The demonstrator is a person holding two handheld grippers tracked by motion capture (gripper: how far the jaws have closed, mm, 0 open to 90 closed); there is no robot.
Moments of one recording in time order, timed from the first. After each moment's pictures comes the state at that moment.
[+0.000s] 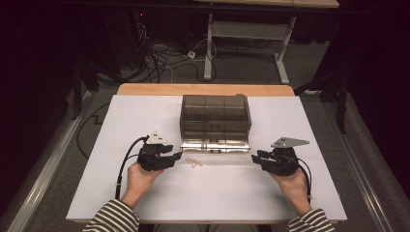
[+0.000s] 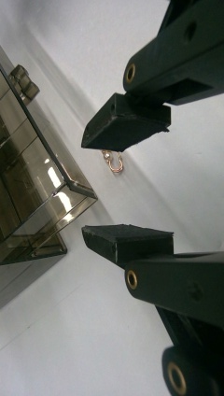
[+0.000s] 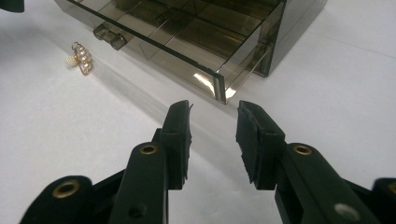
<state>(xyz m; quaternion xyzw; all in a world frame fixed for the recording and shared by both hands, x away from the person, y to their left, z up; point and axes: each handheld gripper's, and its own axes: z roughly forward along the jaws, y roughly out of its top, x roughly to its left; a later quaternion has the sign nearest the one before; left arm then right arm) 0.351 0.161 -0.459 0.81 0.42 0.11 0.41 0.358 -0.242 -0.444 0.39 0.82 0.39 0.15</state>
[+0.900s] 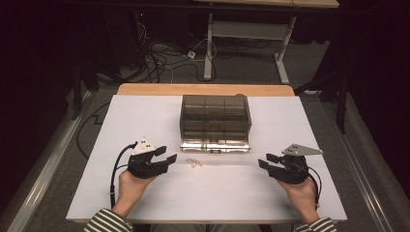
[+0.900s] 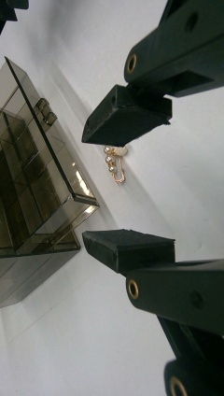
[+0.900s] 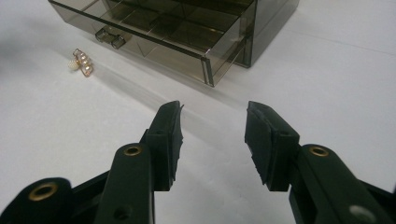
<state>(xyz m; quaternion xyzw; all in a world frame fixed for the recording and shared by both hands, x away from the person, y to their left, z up) 0.321 0.179 -0.455 0.78 0.41 0.14 0.46 0.333 -0.261 -0.442 0.41 0.80 0.41 0.17</state>
